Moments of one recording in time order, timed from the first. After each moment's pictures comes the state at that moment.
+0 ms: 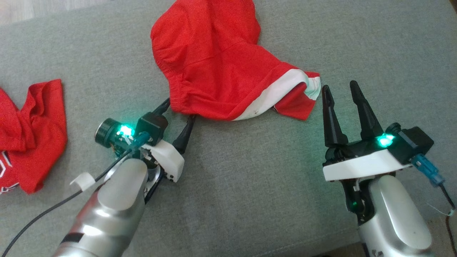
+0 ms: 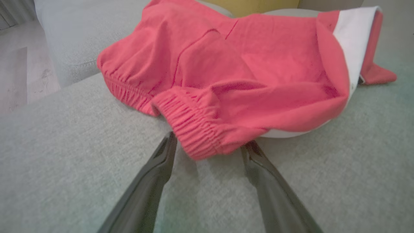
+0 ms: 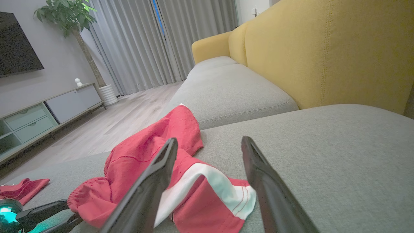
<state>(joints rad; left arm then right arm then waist) -0.65 0.13 -0.58 0.83 -0.21 -0.12 -0.17 -0.26 -0.05 0.19 0.21 0.30 0.13 -0.25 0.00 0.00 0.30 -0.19</state>
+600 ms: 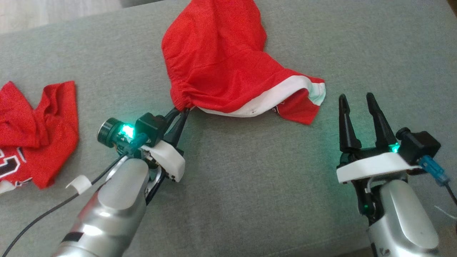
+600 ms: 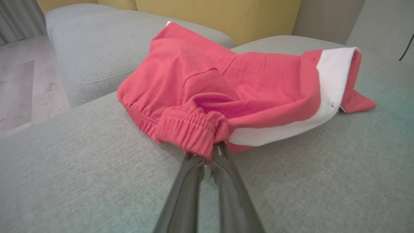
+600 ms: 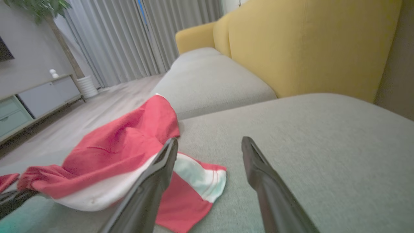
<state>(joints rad) -0.67 0.13 -0.63 0.84 -0.28 -0.13 -0.24 -0.26 -0.05 0.10 0.31 0.26 0.13 -0.25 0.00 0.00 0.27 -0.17</state>
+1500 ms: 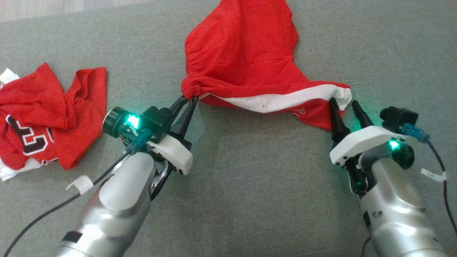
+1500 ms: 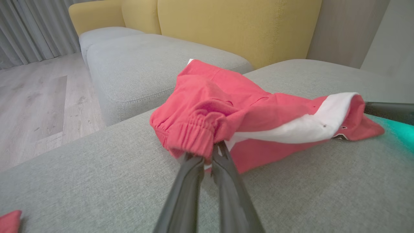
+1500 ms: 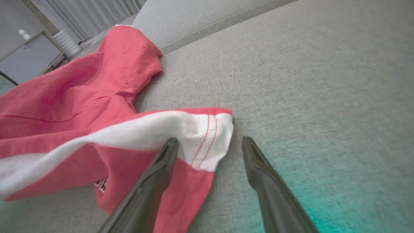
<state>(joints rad) -0.65 0.16 -0.65 0.66 -0.30 -0.09 -0.21 -0.53 -0.05 0.08 0.84 0.39 0.13 -0.14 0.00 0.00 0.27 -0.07</state>
